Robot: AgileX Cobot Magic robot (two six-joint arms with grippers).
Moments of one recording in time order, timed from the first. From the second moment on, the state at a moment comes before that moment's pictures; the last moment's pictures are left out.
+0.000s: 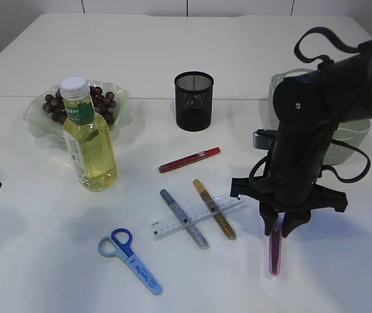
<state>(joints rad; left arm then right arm) -0.03 1.32 -0.88 -0.40 0.93 0.19 0.42 1.94 -1.19 0.02 0.90 0.63</state>
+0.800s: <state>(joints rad) -0.03 1.32 -0.88 -0.40 0.93 0.19 0.25 1.81 -1.56 0.39 0.82 0.10</state>
